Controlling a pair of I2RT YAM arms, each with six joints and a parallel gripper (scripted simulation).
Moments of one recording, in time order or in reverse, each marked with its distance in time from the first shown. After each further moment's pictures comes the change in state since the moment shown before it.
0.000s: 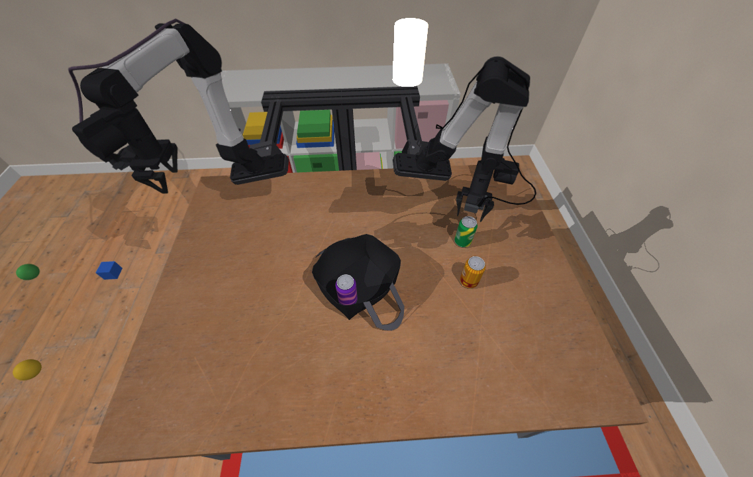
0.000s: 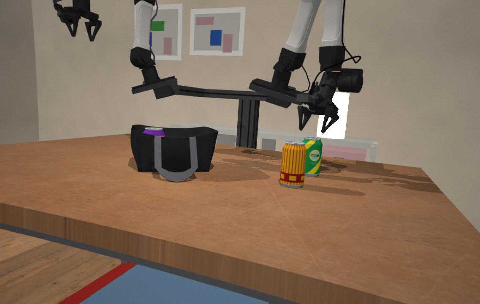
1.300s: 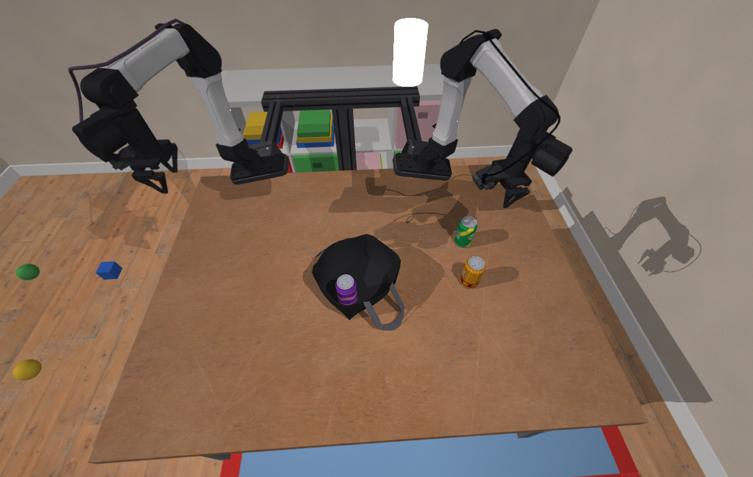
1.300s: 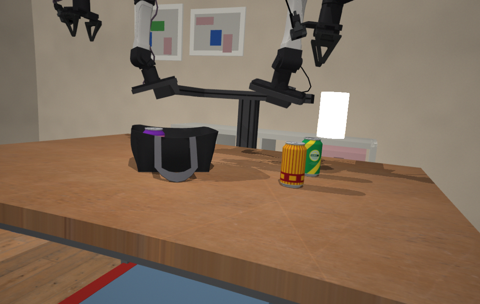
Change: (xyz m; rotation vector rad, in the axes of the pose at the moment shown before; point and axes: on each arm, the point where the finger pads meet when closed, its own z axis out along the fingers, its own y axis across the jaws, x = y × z) left arm -0.158 0.050 -0.144 0.237 0.327 0.895; right arm 0.000 0.000 0.000 0.000 0.000 0.000
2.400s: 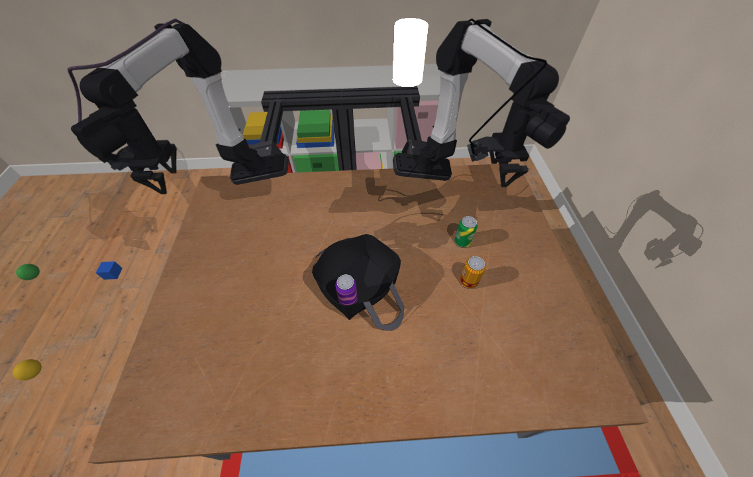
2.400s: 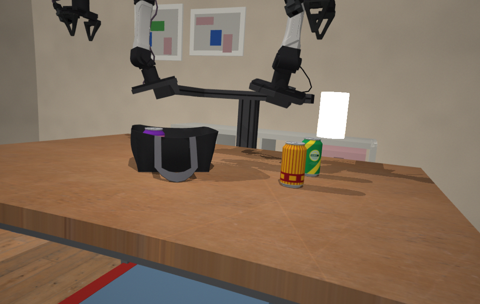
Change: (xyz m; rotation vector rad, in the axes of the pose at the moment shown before) left arm -0.023 -0.016 -0.078 0.007 0.102 0.264; right arm -0.002 0.004 -0.001 -0.011 -0.005 -0.004
